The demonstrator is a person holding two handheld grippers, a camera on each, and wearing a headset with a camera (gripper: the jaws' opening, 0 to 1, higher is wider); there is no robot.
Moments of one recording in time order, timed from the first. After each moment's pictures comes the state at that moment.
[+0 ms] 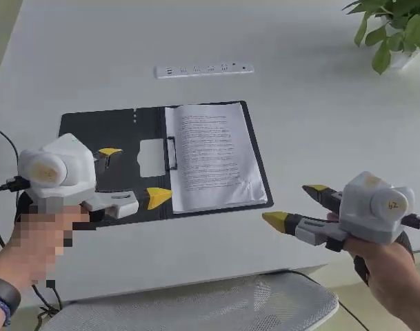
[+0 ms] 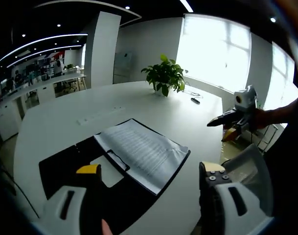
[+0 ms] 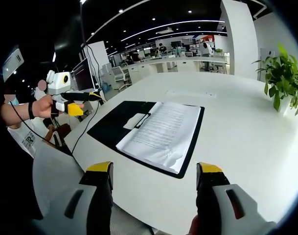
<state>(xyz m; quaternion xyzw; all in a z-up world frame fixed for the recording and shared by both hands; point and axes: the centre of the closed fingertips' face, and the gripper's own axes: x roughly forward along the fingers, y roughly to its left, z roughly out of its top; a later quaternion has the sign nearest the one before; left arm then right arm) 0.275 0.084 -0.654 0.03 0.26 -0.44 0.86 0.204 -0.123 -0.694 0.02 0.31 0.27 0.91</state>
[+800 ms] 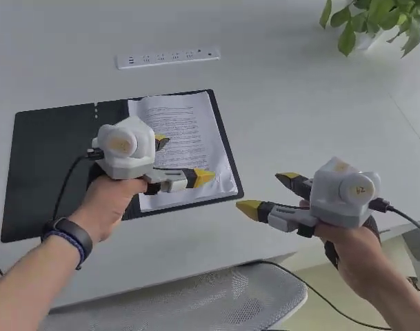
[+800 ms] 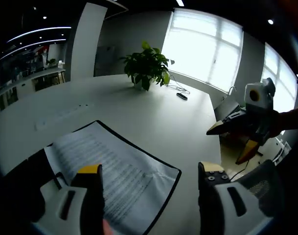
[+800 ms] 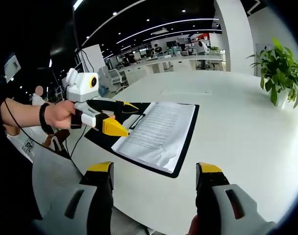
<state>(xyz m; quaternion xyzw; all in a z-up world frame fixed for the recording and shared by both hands) 0.303 -0.058 -0.711 0.02 0.28 -0.50 0.82 0.212 -0.140 -0.699 0.04 0.32 0.26 0.91</state>
